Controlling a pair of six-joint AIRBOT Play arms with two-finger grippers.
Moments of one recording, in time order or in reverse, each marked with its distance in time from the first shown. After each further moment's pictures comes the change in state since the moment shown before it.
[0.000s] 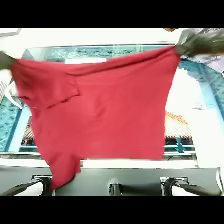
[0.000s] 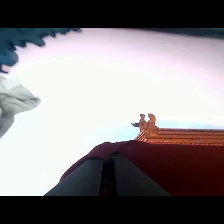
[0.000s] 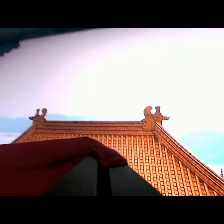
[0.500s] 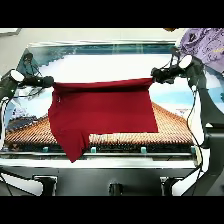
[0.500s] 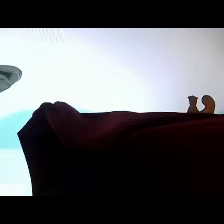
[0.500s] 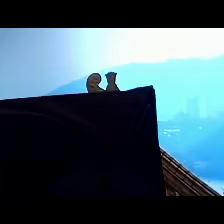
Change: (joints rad) left arm -0.045 -0.427 -0.044 -0.009 0.256 0.060; right arm 0.000 -0.432 -0.008 -0.016 -0.132 -0.032
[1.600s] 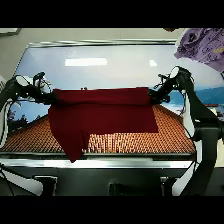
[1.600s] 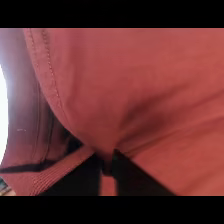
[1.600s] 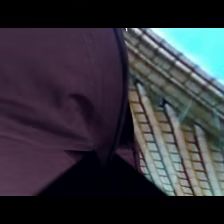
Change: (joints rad) left arm 0.020 -0.054 -0.038 0.052 -0.373 0.003; right arm 0.002 -0.155 0.000 -0.064 0.391 0.020
